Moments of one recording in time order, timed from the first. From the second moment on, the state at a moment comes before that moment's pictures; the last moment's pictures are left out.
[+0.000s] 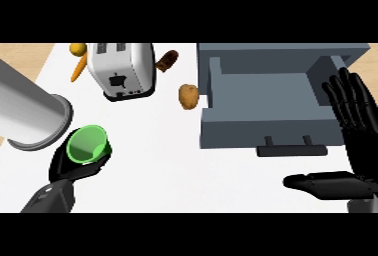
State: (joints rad) left arm -0.45 0.27 0.38 -0.25 0.07 -0.41 -0.94; right arm -0.09 -0.14 -0.10 -1.96 -0.02 0.17 0.01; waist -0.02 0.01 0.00
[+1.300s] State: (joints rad) left arm -0.52 0.17 0.37 -0.49 0.15 -0.36 -0.95; right arm -0.06 -0.15 -0.14 -1.93 -0.02 0.19 -0.02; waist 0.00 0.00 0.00
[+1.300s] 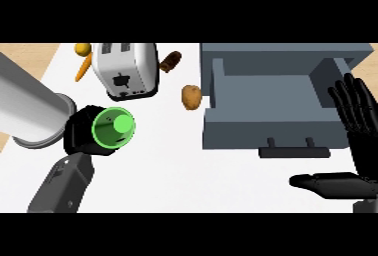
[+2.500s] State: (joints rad) left arm -0.90 0.00 0.04 -0.98 0.15 0.05 -0.39; right arm -0.06 -0.17 -0.18 -1.91 -0.05 0.21 -0.04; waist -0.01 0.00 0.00
